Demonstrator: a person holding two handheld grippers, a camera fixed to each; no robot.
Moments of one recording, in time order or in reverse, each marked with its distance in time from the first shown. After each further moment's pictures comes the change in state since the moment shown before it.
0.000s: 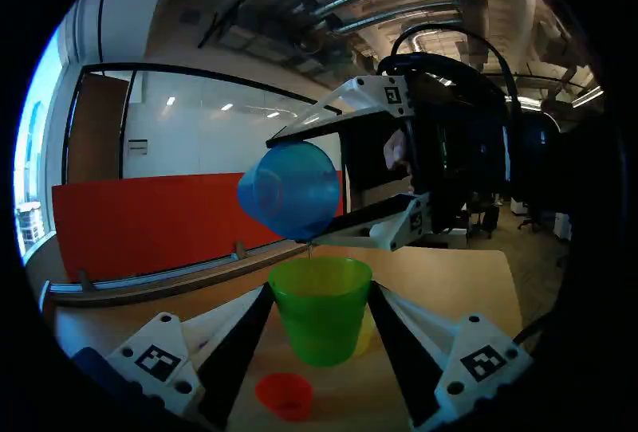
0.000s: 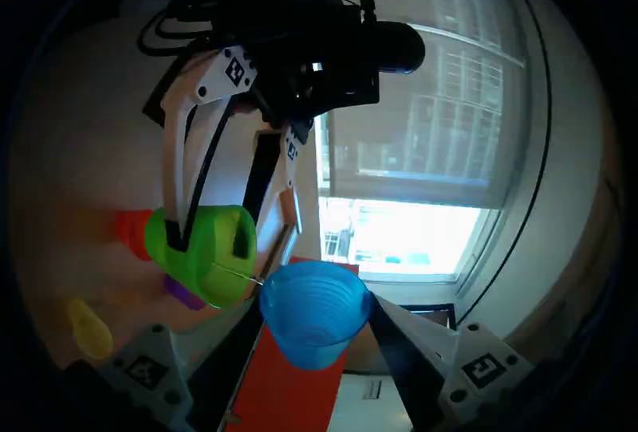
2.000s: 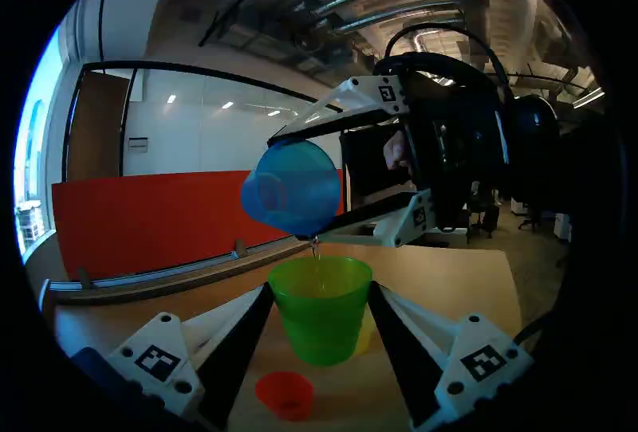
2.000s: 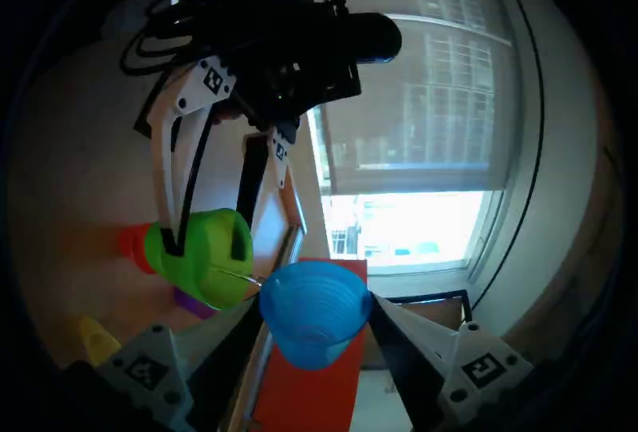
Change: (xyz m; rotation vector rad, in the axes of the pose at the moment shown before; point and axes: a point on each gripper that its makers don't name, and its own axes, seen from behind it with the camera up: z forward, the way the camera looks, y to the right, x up) left arm -0.003 0.000 0.001 0.001 -0.007 -0.007; right arm 0.006 -0.002 -0.003 0.015 0.006 0.098
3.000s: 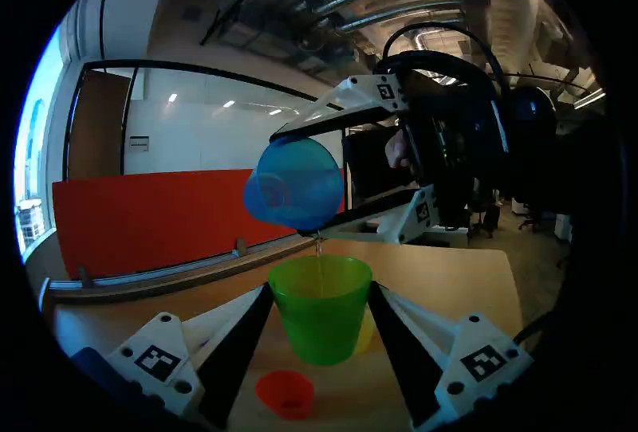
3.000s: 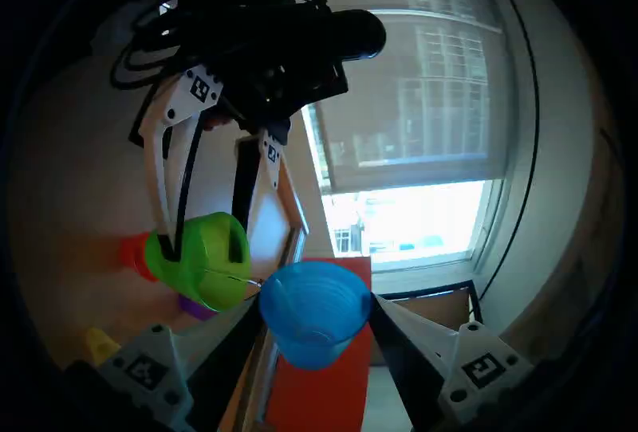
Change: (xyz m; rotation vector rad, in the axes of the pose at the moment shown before) left arm -0.001 -0.002 -0.001 0.004 -0.004 -0.002; right arm 0.005 0.001 -0.002 0.003 0.004 0.062
